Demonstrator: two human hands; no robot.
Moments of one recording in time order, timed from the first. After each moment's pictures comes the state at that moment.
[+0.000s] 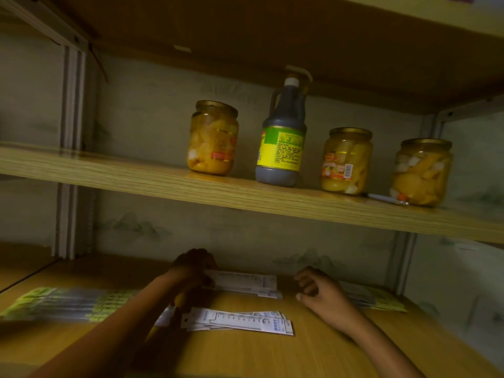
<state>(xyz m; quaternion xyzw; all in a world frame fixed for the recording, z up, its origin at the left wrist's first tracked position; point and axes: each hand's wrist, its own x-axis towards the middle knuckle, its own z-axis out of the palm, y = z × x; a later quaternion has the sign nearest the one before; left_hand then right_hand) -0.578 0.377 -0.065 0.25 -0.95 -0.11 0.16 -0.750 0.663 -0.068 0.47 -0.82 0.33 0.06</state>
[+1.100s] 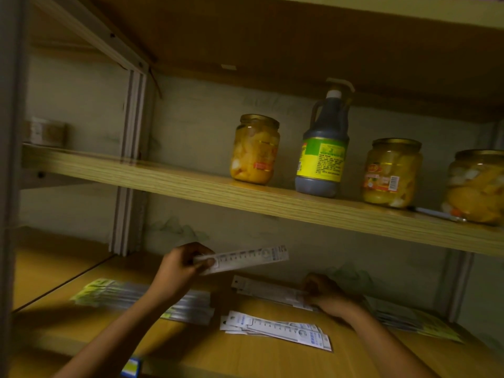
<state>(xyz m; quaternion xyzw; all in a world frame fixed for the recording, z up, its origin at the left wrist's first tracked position) -0.455 0.395 -0.048 0.21 -0.80 -0.34 0.45 -0.758 0.584 -0.063 0.47 -0.84 0.26 -0.08</state>
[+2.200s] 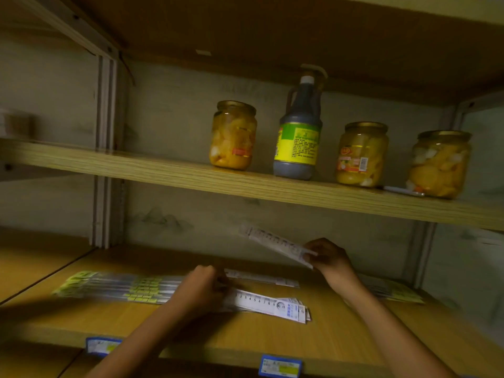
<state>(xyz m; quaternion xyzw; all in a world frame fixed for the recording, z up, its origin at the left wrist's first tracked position) -0.499 0.438 -0.080 0.24 -0.93 -0.17 0.20 -0.735 0.637 -0.039 0.43 -0.72 0.54 0.01</state>
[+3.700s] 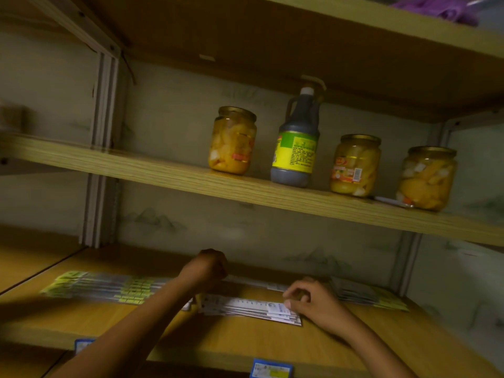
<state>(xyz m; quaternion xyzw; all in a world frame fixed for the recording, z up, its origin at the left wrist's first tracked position) -0.540 0.408 -0.064 0.21 -0.93 -0.18 0.23 -0.695 0.665 -0.063 0.50 -0.82 0.30 -0.01</state>
